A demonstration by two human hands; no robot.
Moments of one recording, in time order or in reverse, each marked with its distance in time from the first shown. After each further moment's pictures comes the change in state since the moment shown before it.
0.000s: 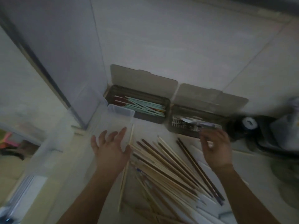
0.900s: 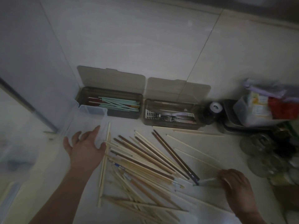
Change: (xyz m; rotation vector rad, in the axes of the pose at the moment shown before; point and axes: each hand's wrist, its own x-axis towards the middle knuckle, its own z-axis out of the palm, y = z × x) left_hand 0.000 0.003 -0.003 0.035 0.013 -0.021; right_hand -0.176 0.096 -0.090 -0.216 -0.099 0.102
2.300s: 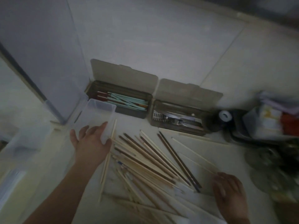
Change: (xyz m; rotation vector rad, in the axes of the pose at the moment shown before) left_hand 0.001 -0.004 0.015 -0.041 0.106 0.044; right_hand 0.008 -0.010 0.013 -0.059 0.010 -0.008
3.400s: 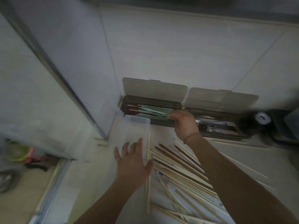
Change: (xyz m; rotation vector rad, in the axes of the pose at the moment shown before) left_hand -0.001 -0.016 -0.041 0.056 -0.321 0.120; right_hand 0.242 -0.264 0.067 0.380 -0.190 -0.180
